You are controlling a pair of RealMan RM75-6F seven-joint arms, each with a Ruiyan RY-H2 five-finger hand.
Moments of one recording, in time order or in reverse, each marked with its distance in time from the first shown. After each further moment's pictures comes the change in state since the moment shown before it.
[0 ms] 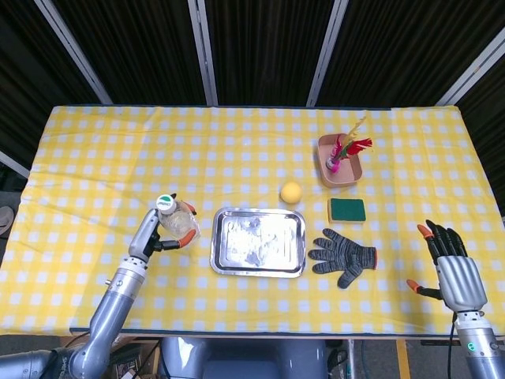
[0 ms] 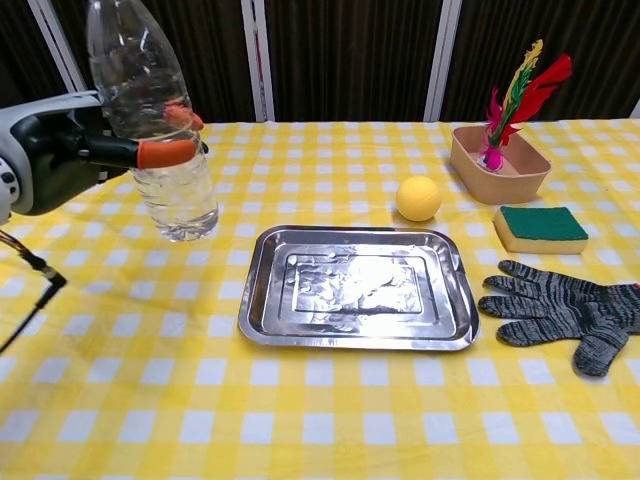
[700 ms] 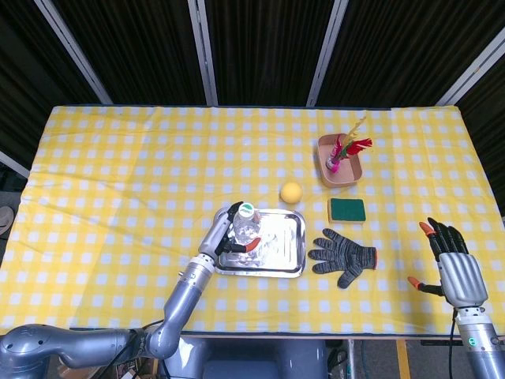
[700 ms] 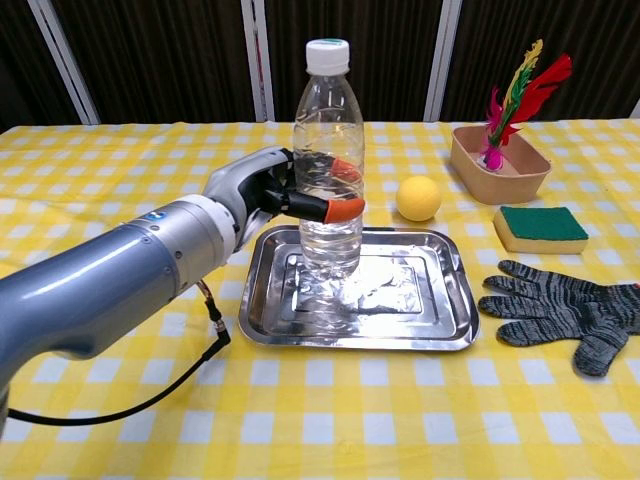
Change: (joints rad) left arm -0.247 -0.436 -0.085 0.363 -0.074 -0.072 0.153; right arm 0.011 -0.013 0.010 0.046 0.013 -0.019 0.056
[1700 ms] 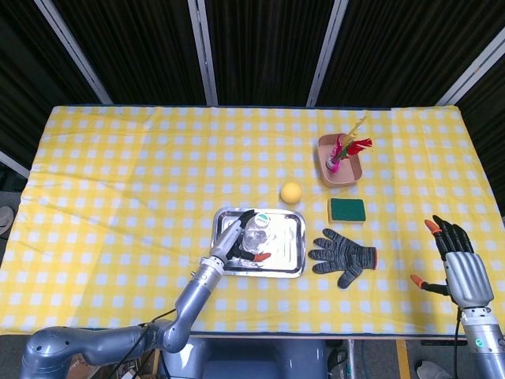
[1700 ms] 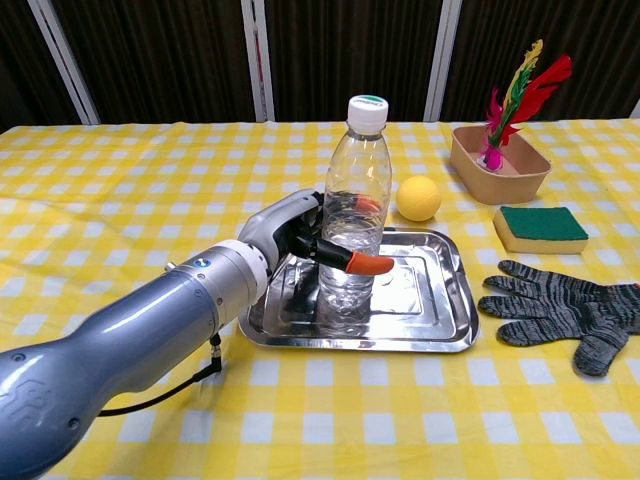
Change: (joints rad) left arm -0.015 -0.093 0.038 0.251 0.169 -0.132 -0.162; right arm -0.005 0.011 0.001 0.016 -0.023 0.029 0.078
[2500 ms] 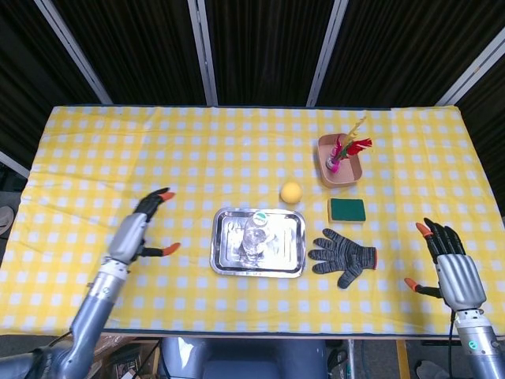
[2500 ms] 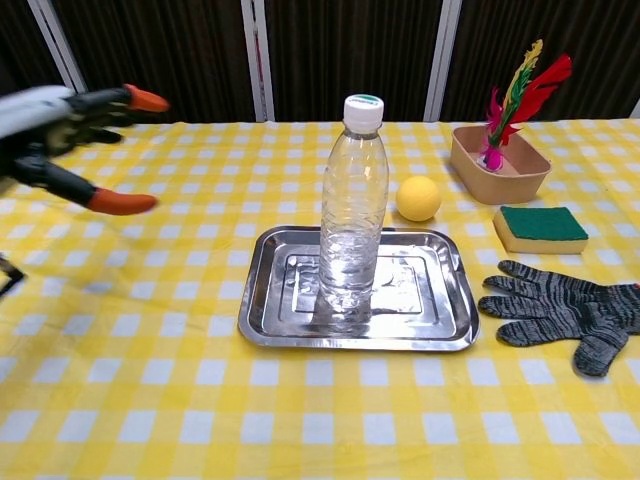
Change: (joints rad) left arm 0.337 0.615 0.204 -0.478 0.219 0.379 0.274; right arm 0.002 -0.005 -0.012 -0.025 -0.012 0.000 -0.056
